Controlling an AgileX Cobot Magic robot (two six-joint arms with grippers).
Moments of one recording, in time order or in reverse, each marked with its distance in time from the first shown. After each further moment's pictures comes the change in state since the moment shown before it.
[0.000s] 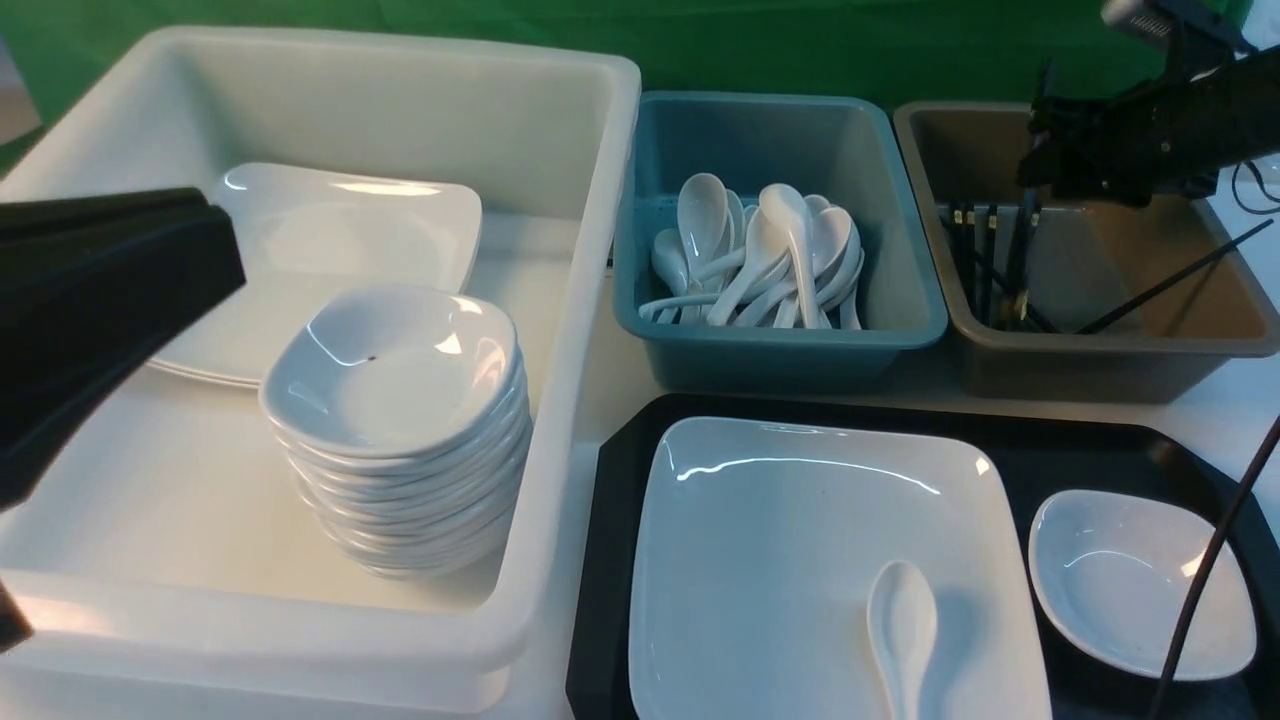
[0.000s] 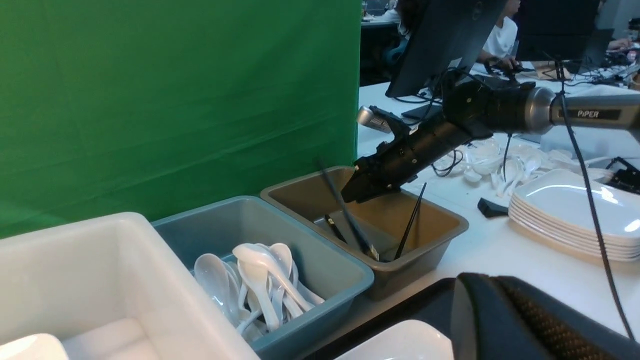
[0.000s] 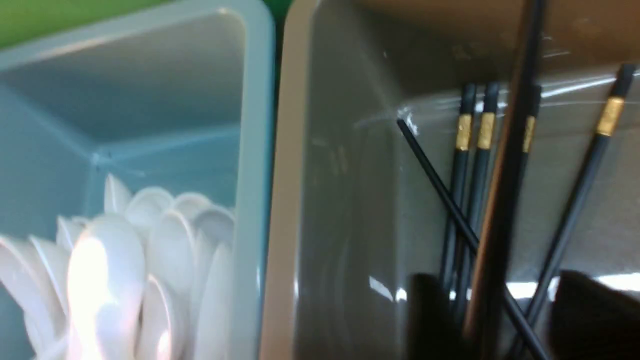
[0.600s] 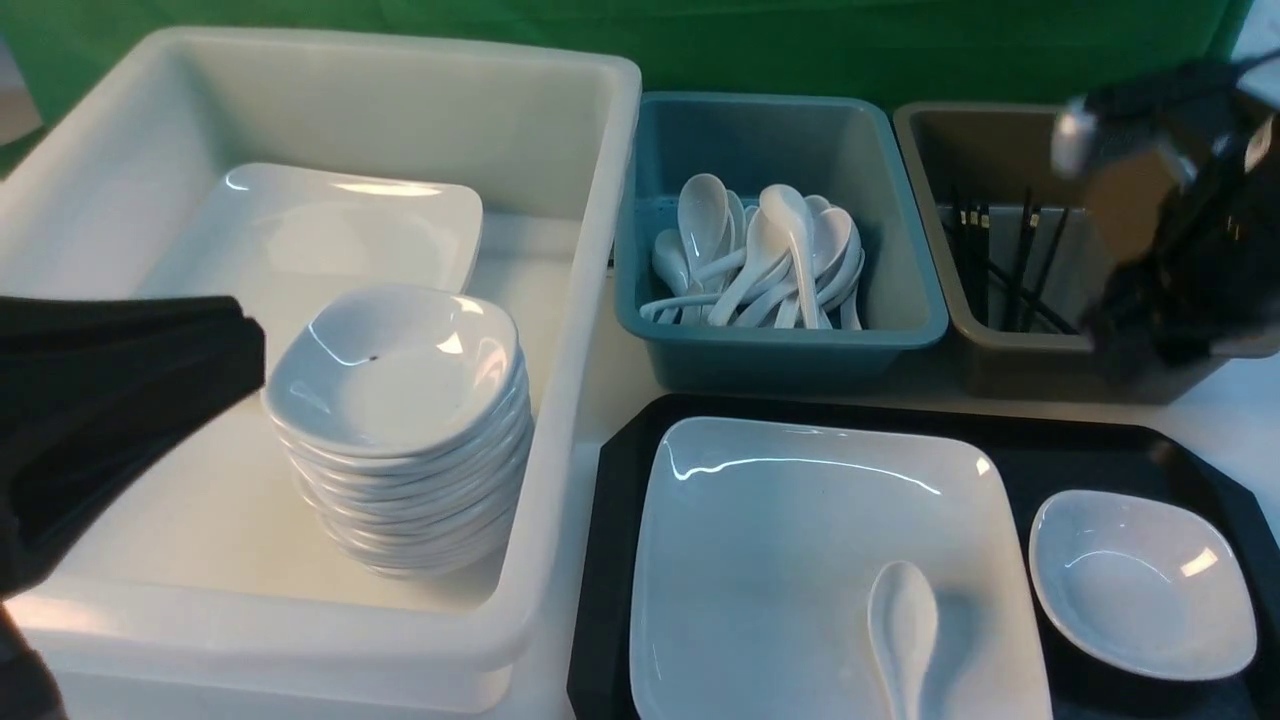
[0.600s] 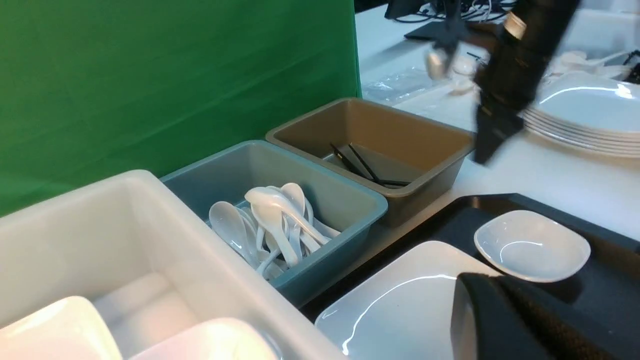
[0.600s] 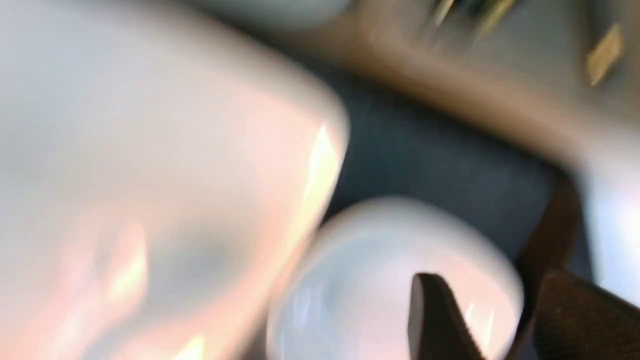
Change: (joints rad) right arm 0.319 -0.625 0.634 -0.670 0.384 0.055; left arm 0.000 0.000 0.000 0.153 0.107 -0.001
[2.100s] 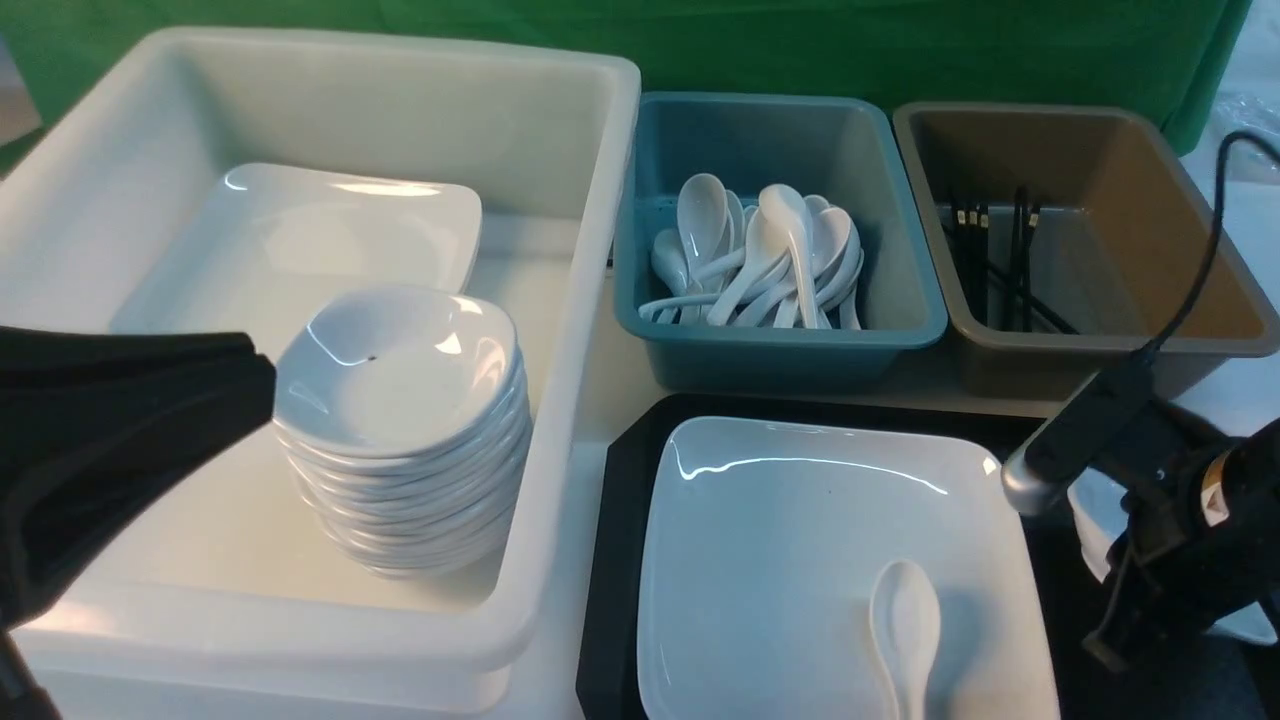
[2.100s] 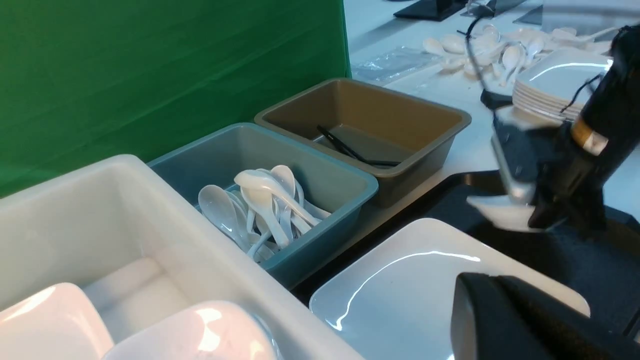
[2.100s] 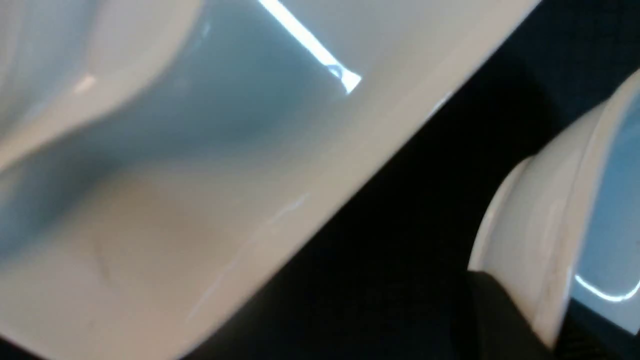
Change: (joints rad) right arm 0.107 -0.174 0.419 -0.107 -0.326 0.015; left arm 0.000 0.000 0.000 0.029 0.042 -0.016
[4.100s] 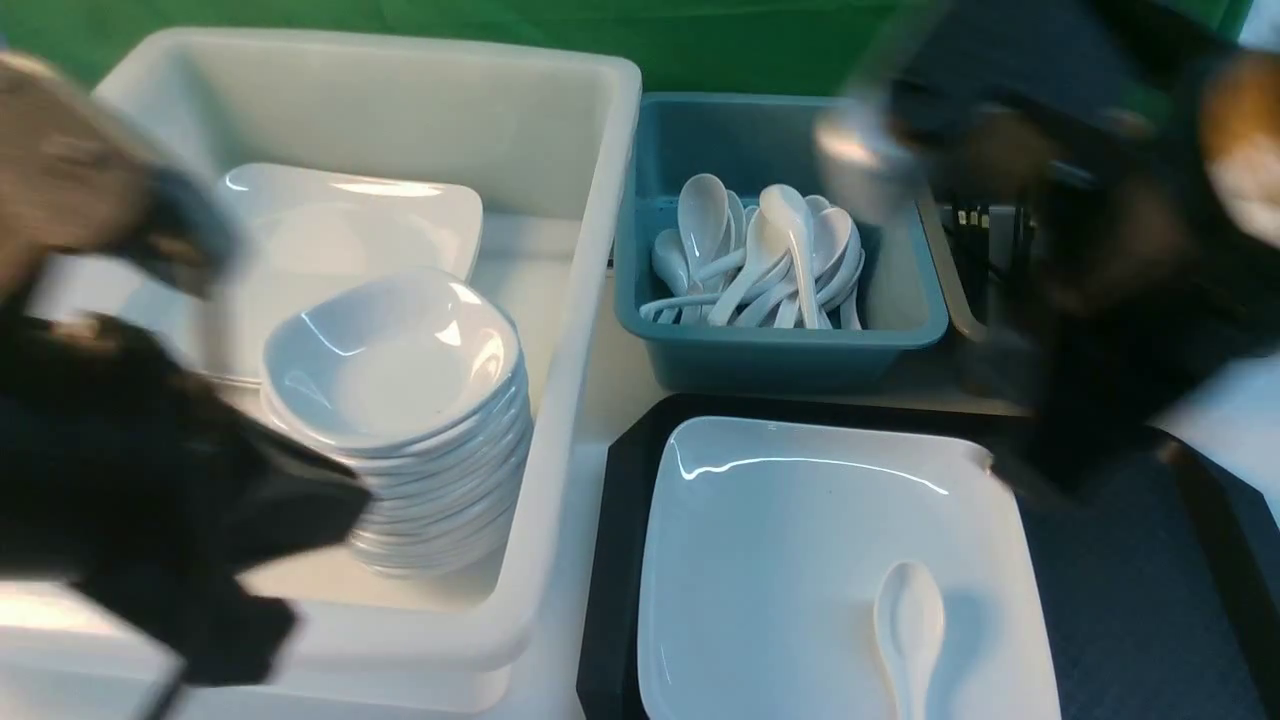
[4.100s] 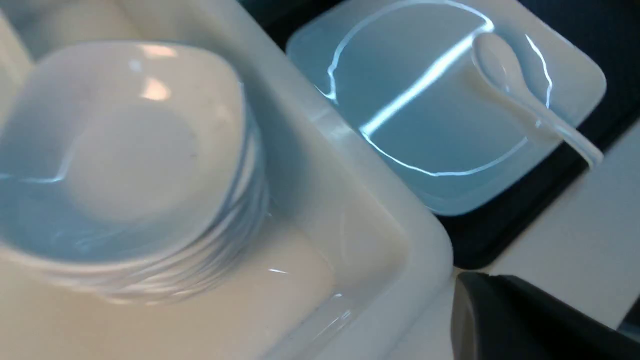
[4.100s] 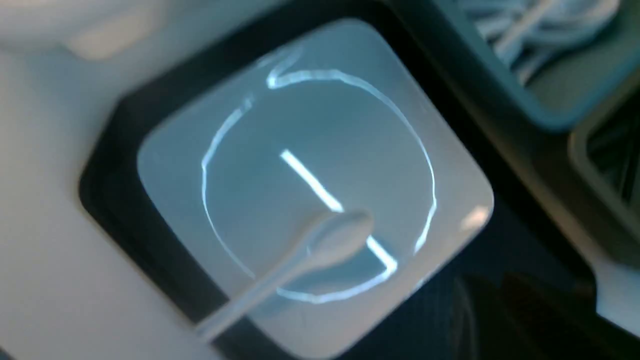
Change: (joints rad) right arm 0.511 -0.143 -0.533 -0.084 0.523 0.269; left arm -0.143 0.431 -0.227 0.374 0.363 -0.386
